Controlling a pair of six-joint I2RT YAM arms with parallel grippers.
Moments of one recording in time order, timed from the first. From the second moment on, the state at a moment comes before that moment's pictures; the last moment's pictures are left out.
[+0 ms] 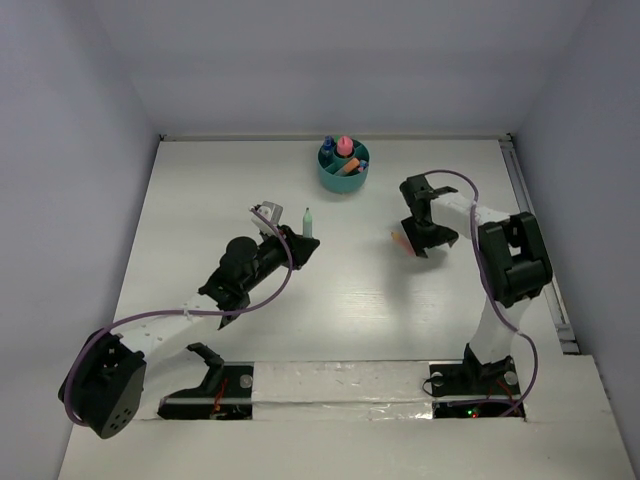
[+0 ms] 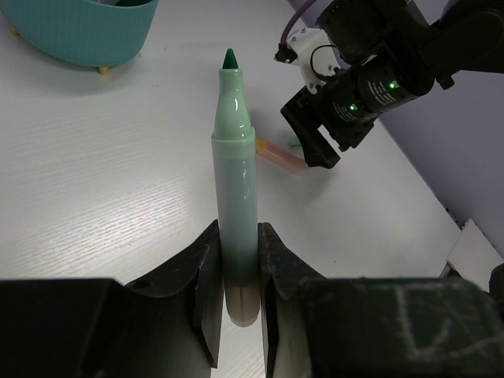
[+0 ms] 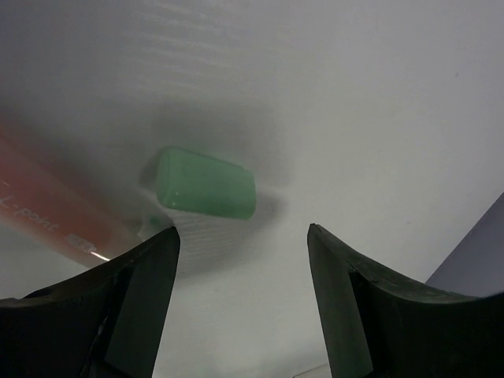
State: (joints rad) left arm -0.62 1.05 0.41 0.56 0.15 -0.52; right arm 0.31 1.85 1.22 -0.75 0.42 -0.01
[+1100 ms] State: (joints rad) left arm -0.62 1.06 0.41 0.57 0.15 -0.52; right arm 0.26 1.96 1.36 -0.67 0.32 -0.03
